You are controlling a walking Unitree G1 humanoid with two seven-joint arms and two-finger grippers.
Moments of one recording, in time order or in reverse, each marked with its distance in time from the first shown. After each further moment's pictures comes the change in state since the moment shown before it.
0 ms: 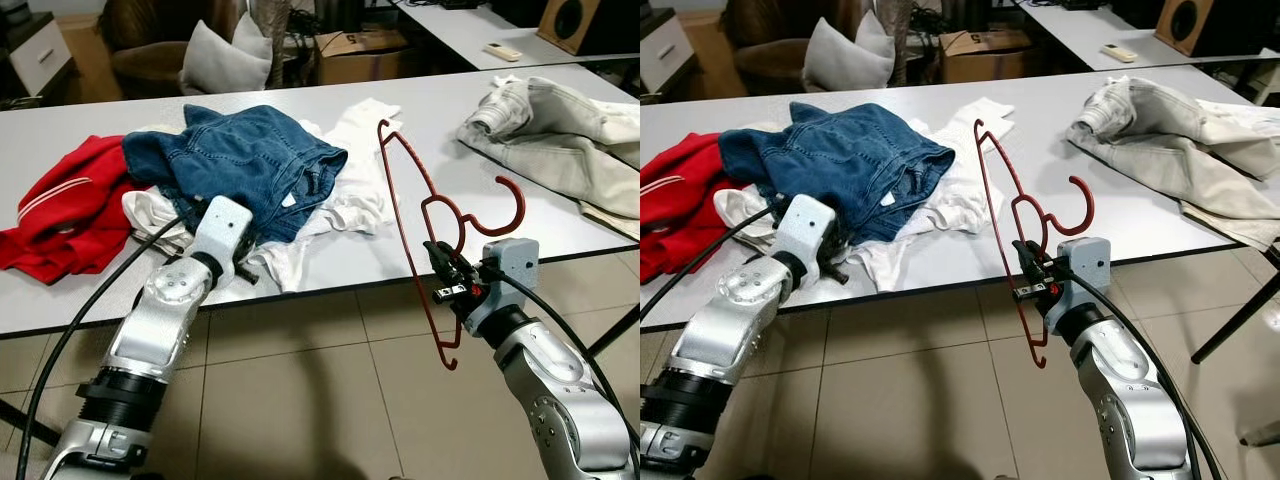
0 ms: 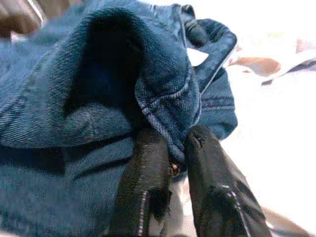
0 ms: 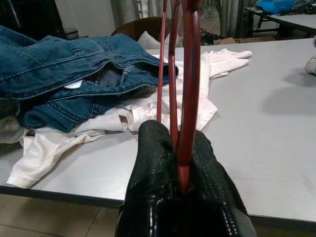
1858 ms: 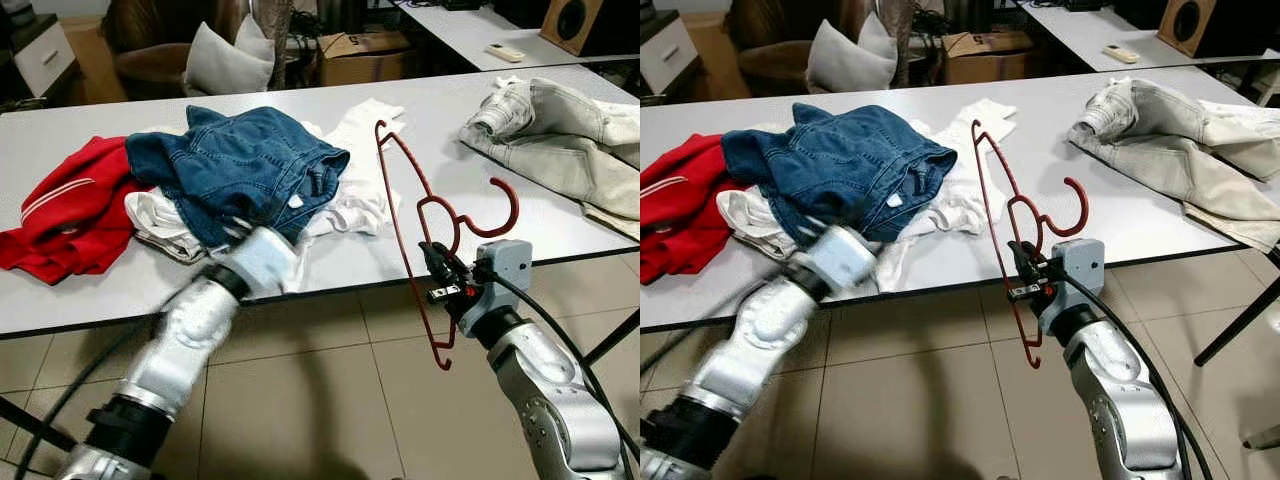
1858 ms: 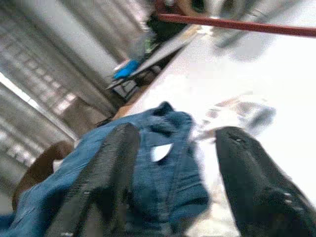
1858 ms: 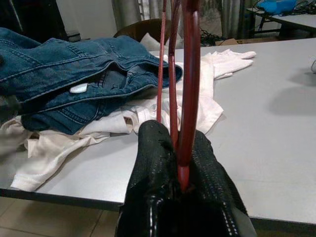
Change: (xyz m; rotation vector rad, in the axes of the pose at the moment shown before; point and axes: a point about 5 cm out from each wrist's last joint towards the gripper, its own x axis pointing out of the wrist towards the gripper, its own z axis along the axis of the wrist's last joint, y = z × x) left arm -0.010 -0.046 0.012 0.436 -0.348 -0.052; right arm 0.003 0.006 -0.003 0.011 -0.005 -0.003
